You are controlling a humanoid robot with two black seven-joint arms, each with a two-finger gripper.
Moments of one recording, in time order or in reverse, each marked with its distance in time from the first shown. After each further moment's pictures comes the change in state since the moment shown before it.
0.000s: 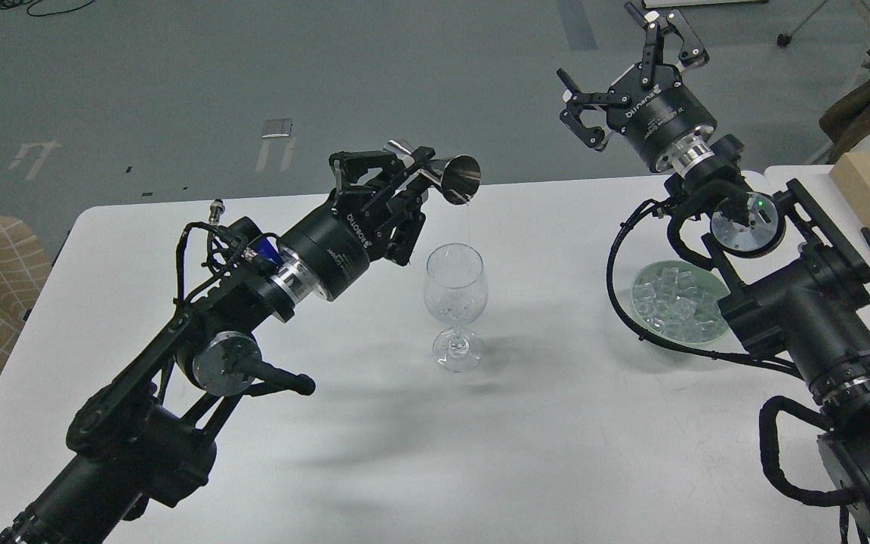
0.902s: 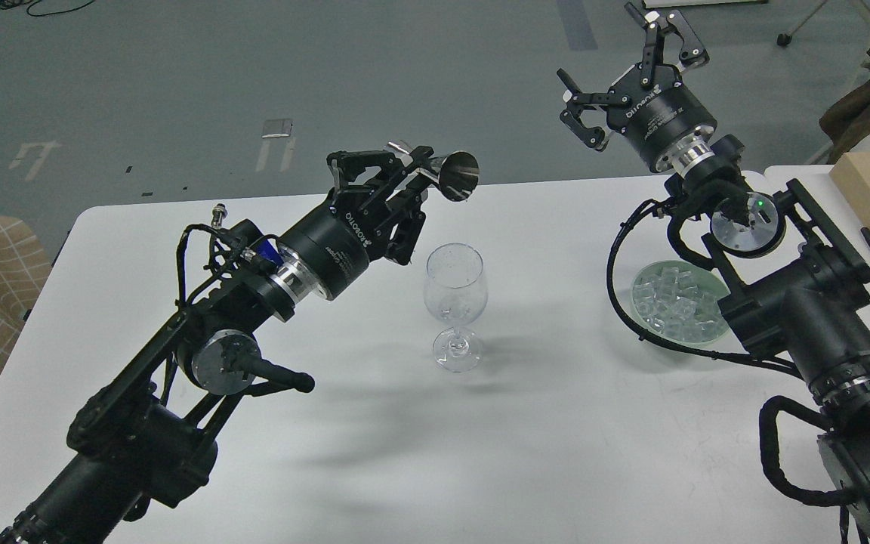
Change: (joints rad) left arm -0.001 -0.003 0.001 0.005 -0.074 0.007 0.007; right arm 0.000 0.000 0.000 -0.001 0.000 -0.001 0.000
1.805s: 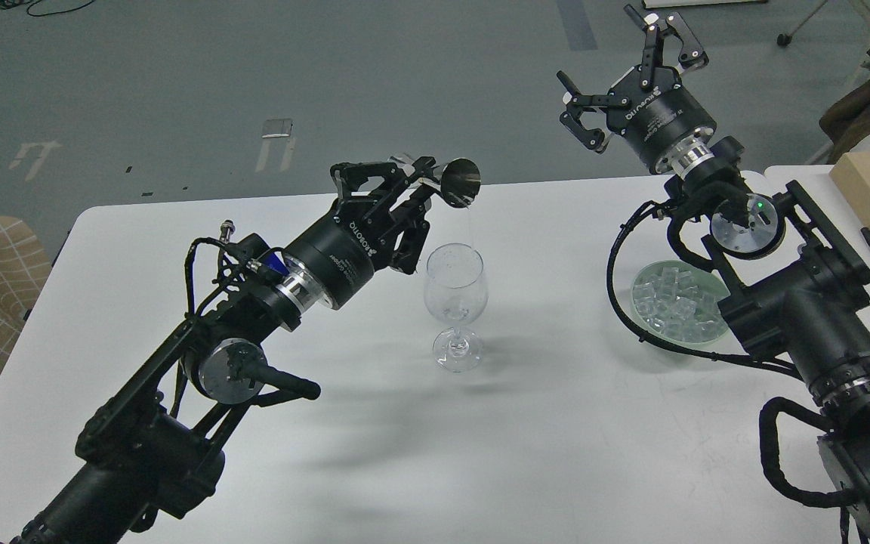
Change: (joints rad) left arm 0.026 -0.022 0.001 0.000 -0.011 0.015 0.000; right arm -0.002 0.000 -0.001 0.000 0.000 0.001 0.000
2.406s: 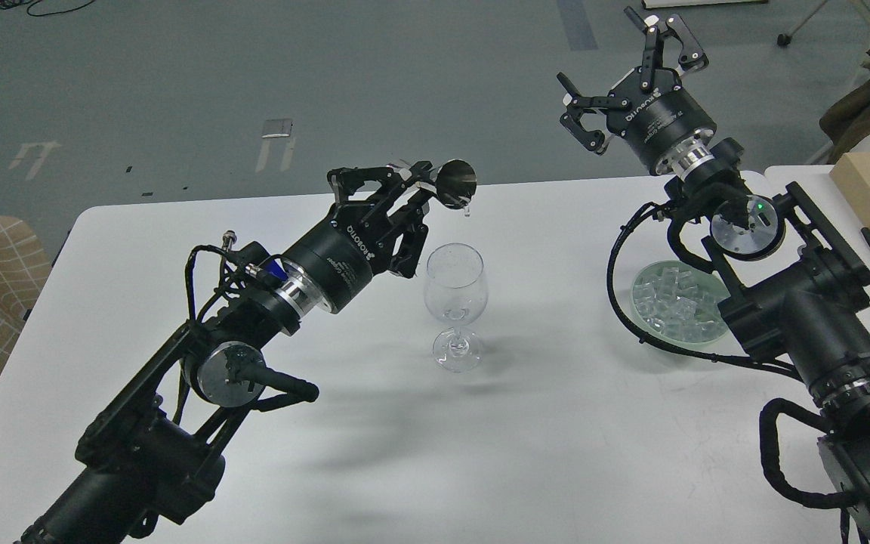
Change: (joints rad) left arm 0.013 0.001 0.000 0.000 -0.067 0.008 0.002; right arm -0.004 0.000 0.000 0.000 0.000 0.000 0.000
